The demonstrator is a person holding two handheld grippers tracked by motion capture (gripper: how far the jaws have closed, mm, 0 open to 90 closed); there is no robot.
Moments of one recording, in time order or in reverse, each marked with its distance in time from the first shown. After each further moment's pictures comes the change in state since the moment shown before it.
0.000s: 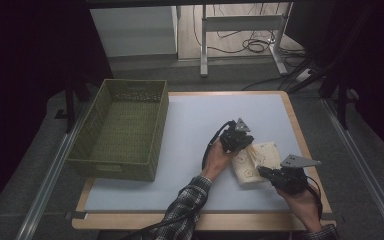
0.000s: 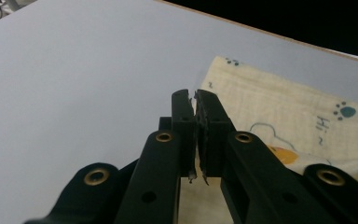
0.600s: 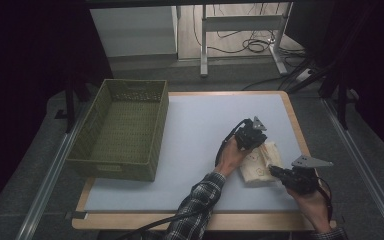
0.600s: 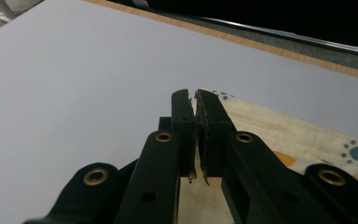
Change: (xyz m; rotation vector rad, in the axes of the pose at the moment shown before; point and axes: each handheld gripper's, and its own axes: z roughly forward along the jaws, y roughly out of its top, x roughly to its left) left arm -0.014 0.025 0.033 0.027 0.004 0.043; right arm -0.022 -0.013 -0.014 0.004 -0.069 0.039
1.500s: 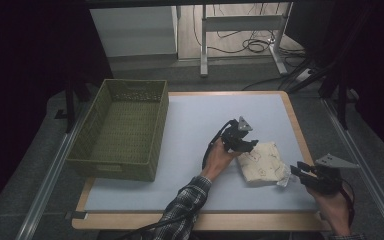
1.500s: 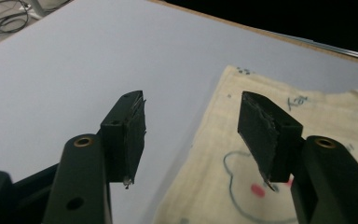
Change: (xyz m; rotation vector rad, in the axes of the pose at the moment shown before) left arm 0.011 -0.026 -0.039 -0.024 0.075 -0.049; right arm -0.036 -0.009 -0.036 -0.020 -0.166 0.060
